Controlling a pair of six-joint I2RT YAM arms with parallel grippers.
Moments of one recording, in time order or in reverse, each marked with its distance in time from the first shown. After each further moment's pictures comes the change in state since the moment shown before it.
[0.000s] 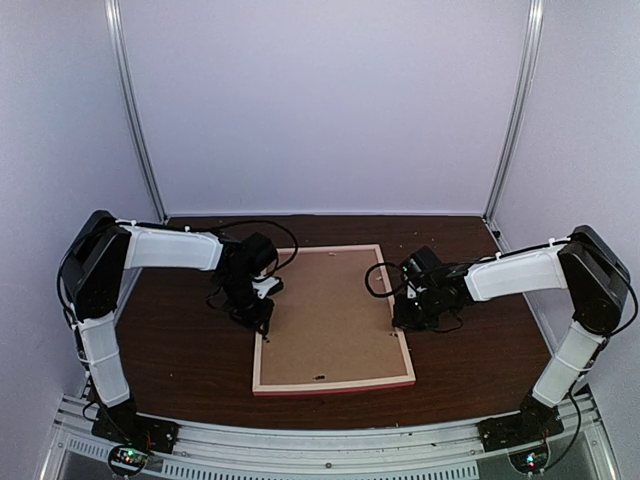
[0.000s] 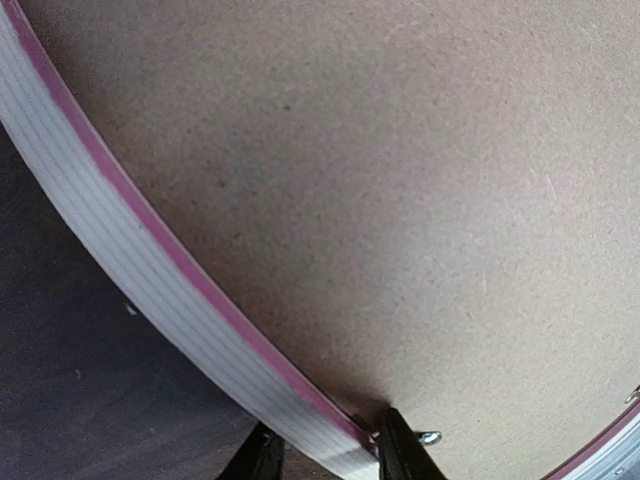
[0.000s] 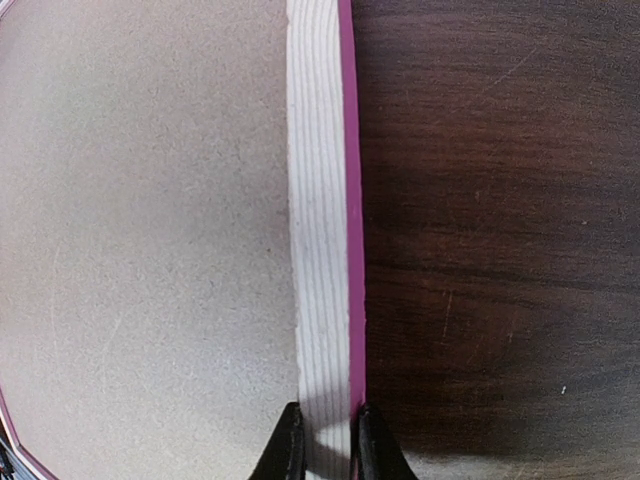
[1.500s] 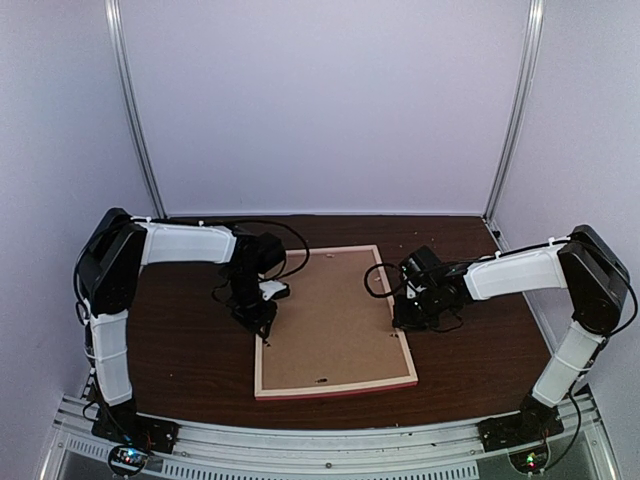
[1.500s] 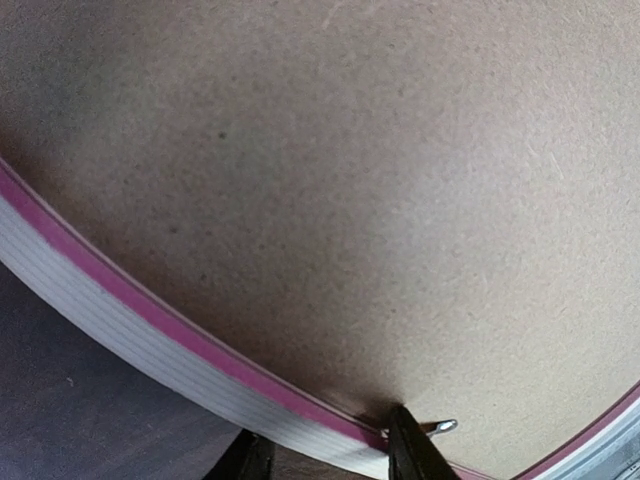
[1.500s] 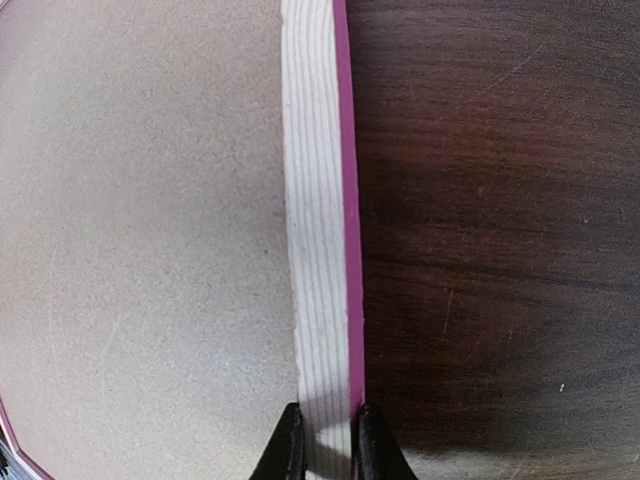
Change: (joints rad) left arm -0.015 0.099 0.144 -0.185 0.005 0.131; right arm 0.000 0.006 0.013 -0.023 -0.003 -0.019
